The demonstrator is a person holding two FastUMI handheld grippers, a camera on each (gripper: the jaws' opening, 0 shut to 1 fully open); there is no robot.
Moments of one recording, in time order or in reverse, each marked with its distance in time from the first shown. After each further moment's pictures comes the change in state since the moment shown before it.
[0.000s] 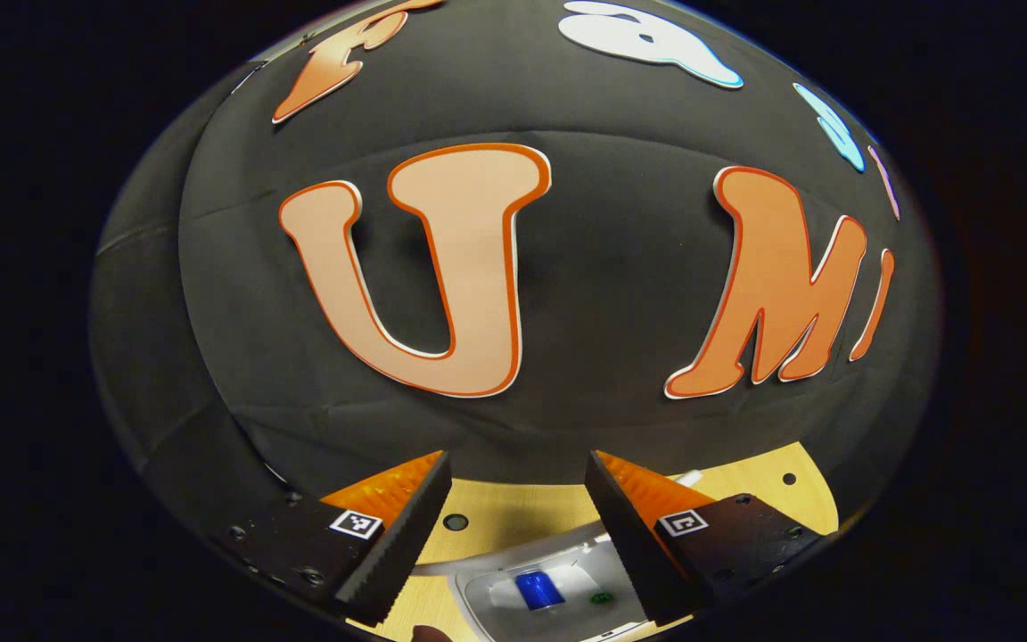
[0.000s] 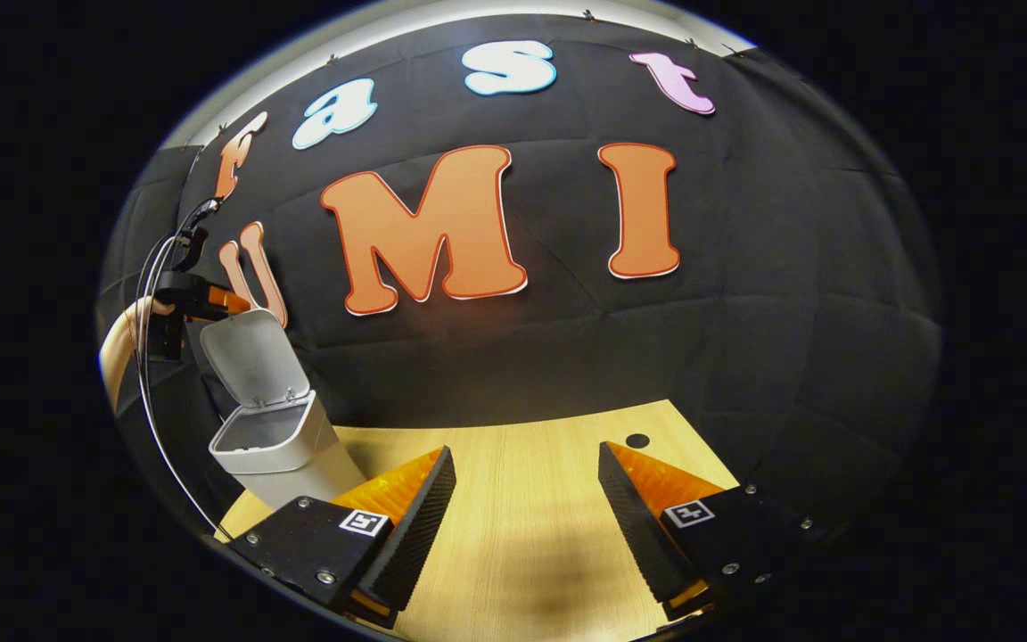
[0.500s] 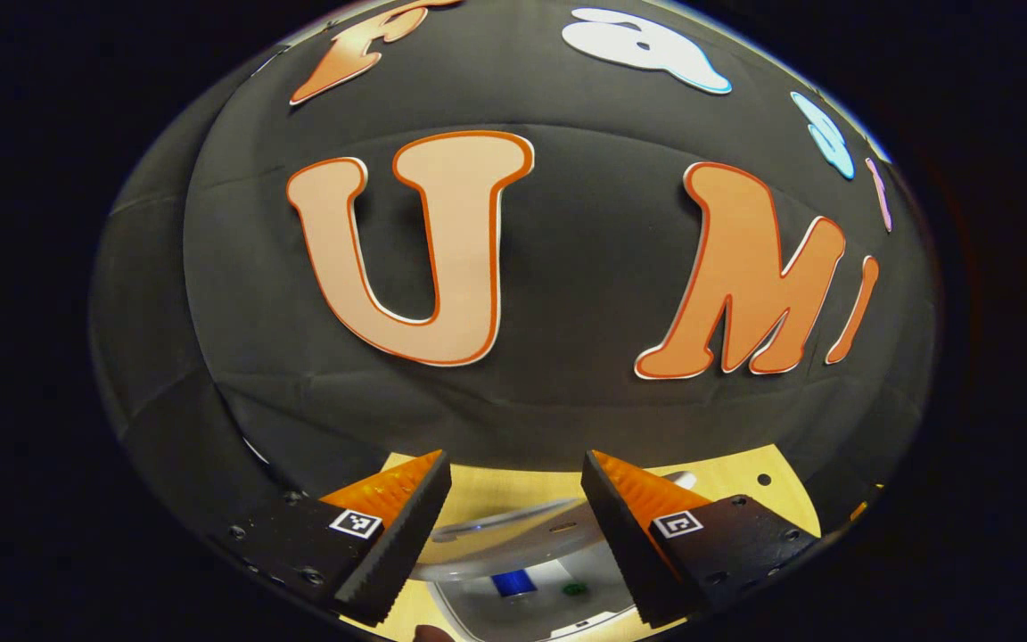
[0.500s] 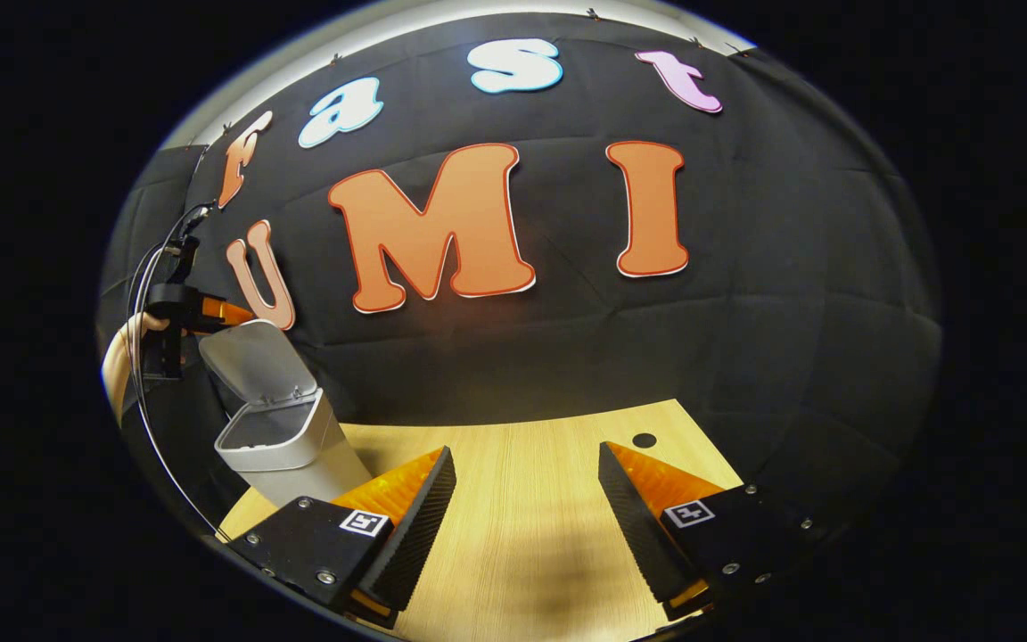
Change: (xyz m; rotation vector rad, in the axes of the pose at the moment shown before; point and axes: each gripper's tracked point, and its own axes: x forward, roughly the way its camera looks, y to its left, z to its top) left arm -0.030 -0.021 -0.035 -0.078 -0.001 -0.060; right arm 0.003 -0.001 0.001 -0.010 0.008 0.021
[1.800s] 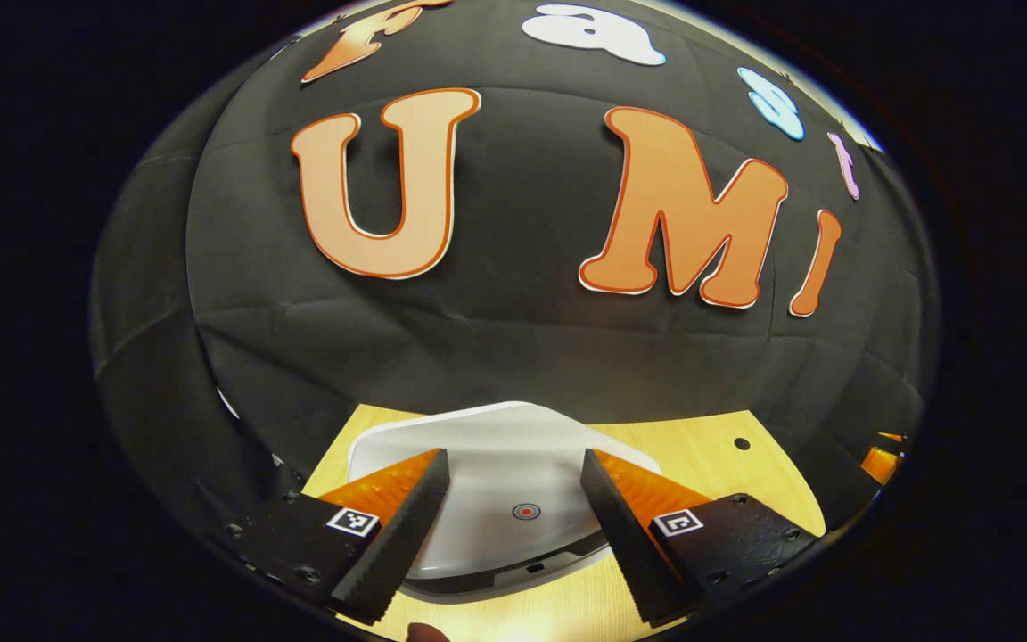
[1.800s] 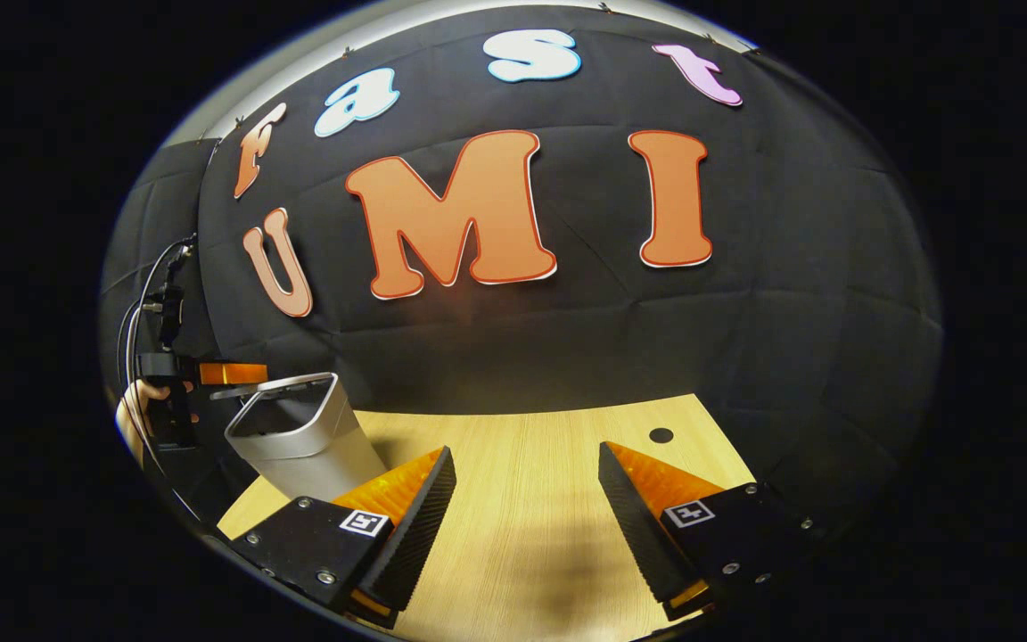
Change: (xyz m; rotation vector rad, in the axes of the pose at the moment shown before) left arm -0.034 -0.046 -0.123 -0.004 0.046 -0.064; right arm 0.007 0.018 -0.005 -0.019 0.043 0.070
